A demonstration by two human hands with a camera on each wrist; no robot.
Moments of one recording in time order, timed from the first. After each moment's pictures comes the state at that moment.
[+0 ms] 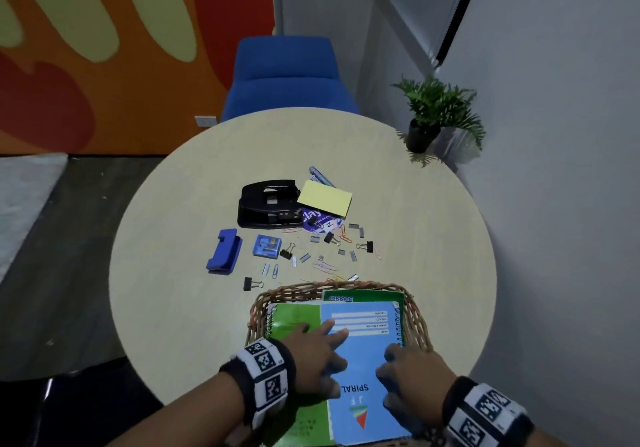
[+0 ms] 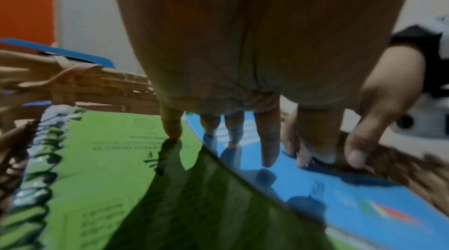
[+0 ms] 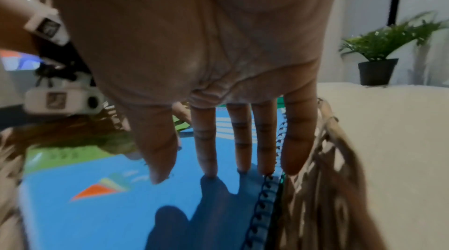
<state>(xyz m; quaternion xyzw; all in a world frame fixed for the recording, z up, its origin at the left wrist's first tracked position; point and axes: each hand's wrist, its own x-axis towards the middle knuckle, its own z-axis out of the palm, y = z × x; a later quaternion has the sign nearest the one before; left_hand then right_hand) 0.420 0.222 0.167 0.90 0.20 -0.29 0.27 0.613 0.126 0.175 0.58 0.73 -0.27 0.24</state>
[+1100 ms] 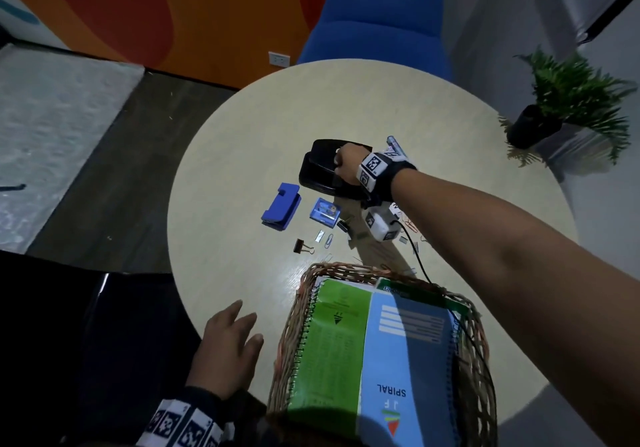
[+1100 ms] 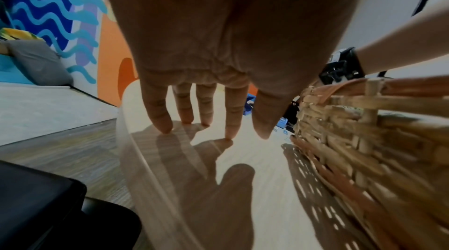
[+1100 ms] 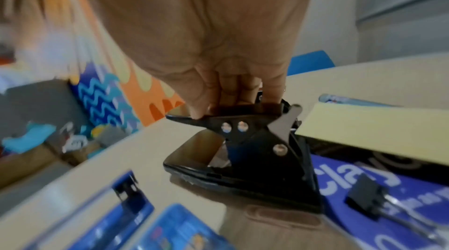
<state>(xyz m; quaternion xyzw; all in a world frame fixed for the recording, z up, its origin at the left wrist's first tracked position) 0.262 0.169 0.109 0.61 0.71 0.04 0.34 0.510 0.547 0.091 0.64 0.73 -0.22 0.14</state>
